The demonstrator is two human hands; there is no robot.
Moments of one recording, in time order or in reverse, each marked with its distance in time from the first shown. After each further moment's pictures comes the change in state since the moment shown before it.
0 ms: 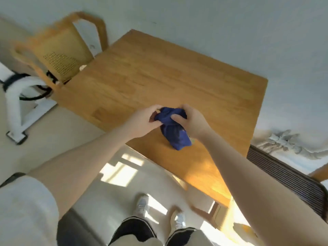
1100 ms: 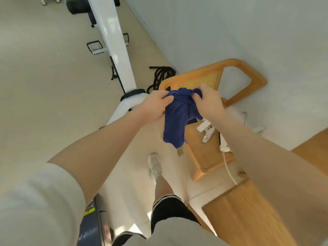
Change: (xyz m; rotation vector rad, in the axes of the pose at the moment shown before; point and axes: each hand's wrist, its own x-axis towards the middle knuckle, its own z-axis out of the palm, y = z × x) left_hand 0.047 -0.462 -0.525 -0.562 0.618 -0.430; right_hand 0.519 -0.414 0.413 -0.133 -0.118 -0.460
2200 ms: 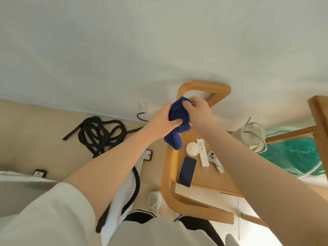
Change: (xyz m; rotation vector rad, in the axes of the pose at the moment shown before) left_hand 0.493 0.090 0.004 0.385 -0.955 0.311; right_hand 0.382 0.072 0.014 0.380 0.687 0.924
